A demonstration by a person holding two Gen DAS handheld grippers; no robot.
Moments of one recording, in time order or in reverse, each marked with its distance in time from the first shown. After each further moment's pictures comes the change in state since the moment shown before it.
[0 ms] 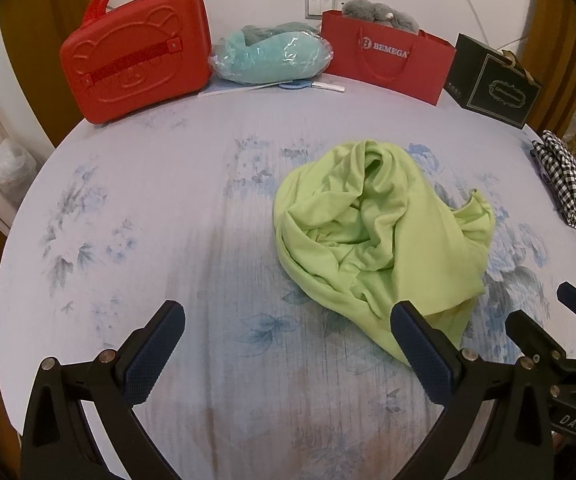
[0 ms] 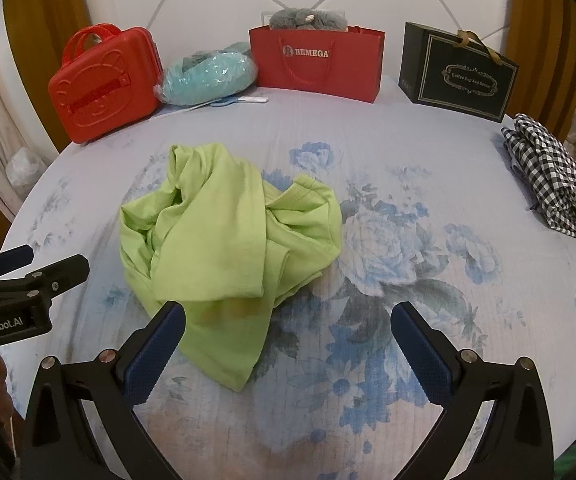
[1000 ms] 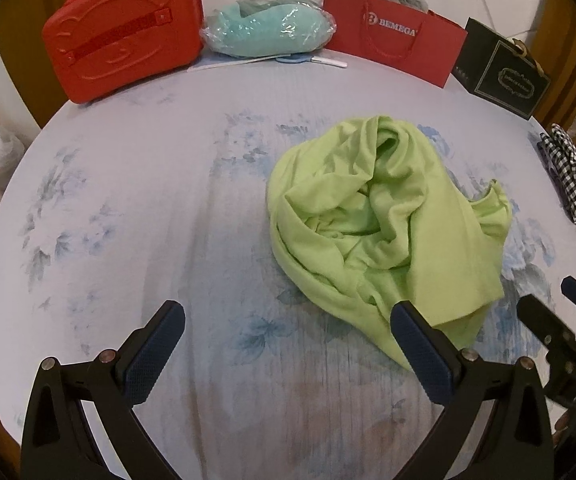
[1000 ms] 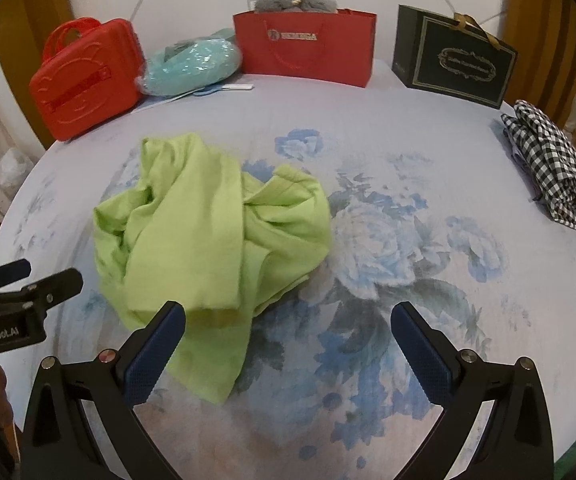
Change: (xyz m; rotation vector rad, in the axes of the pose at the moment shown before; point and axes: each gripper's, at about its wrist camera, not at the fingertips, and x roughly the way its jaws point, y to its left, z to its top) left arm 0.037 -0.001 0.006 -0.011 0.075 -0.027; right arm 0.026 -0.013 0.009 0.032 0.047 -0.023
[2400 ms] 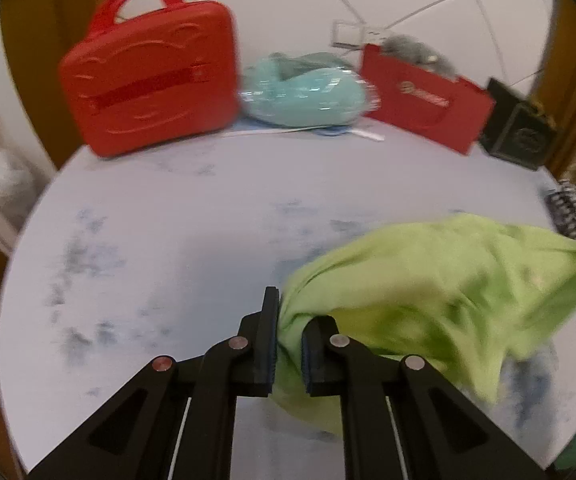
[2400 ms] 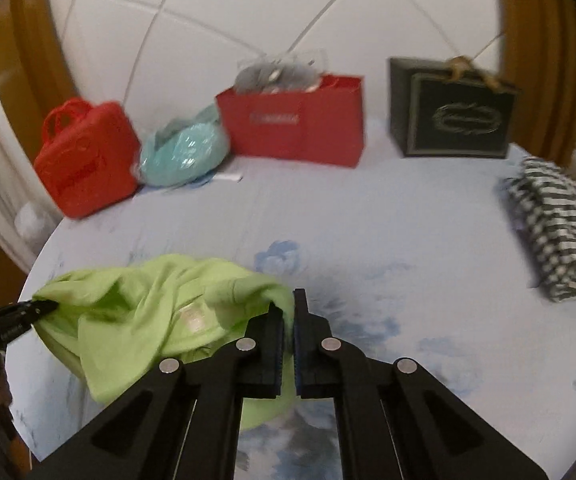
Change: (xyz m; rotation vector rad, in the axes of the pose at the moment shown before) left arm -0.025 0.067 0.064 0.005 -0.136 0.026; right arm -0.024 -0.066 0.090 0.053 -0.172 0.085
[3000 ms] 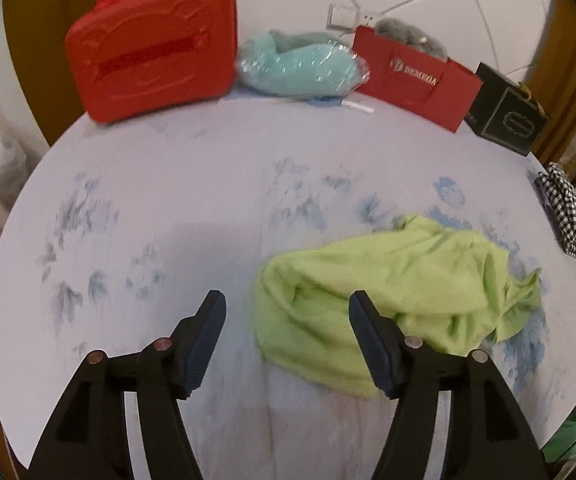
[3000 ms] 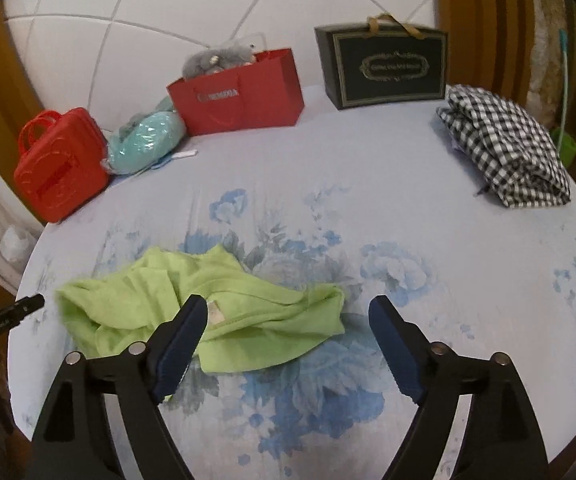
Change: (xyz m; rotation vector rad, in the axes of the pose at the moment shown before) left arm -0.011 0.005 -0.051 -0.016 0.061 -0.087; right arm -0.037 -0.025 -0.063 0.113 0.071 -0.024
